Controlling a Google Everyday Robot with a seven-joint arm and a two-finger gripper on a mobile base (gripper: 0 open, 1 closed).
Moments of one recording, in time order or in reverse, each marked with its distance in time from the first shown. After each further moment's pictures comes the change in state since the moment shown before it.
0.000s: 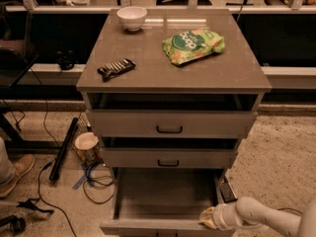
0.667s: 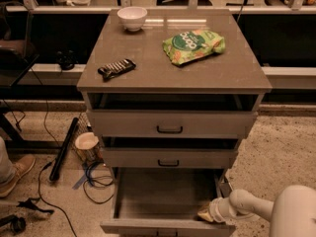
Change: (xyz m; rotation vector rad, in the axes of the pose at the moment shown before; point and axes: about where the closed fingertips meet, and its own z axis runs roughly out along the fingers) arm 0.014 -0.036 0.031 -0.007 0.045 0.068
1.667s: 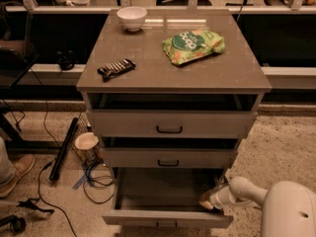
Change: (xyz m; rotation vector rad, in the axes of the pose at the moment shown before) arm -0.026 -0.044 -0.002 0.003 -0.014 -0.033
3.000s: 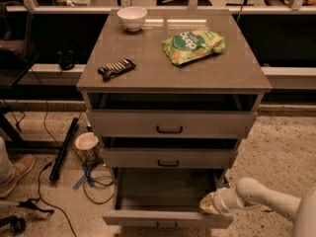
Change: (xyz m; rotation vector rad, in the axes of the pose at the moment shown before) arm -0.030 0.060 -0.069 -0.052 -0.020 -0.215
